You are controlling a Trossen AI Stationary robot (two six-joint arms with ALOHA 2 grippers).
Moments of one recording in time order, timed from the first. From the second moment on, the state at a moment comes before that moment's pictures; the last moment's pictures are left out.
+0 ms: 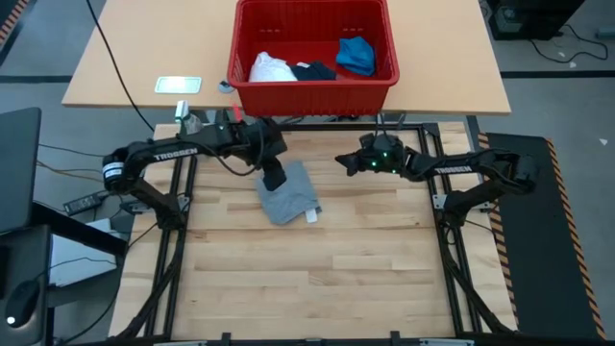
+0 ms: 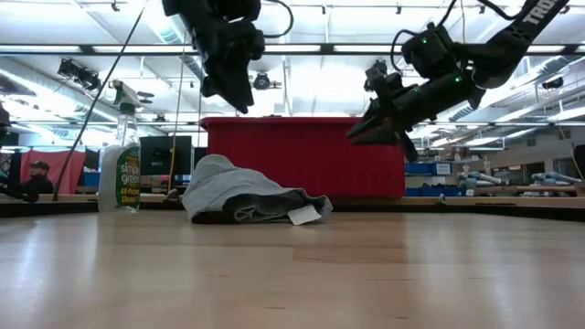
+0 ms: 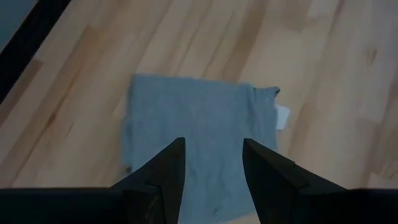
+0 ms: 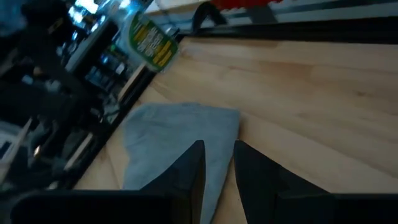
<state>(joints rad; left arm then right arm) 0.33 1.50 1.33 -0.82 0.06 -0.14 -0.46 1.39 0.56 0.45 -0.11 0.72</state>
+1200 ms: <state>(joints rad) 0.19 1.64 1.33 -0.67 0.02 -0.27 -0.39 1.39 0.56 0.12 -0.12 0.54</state>
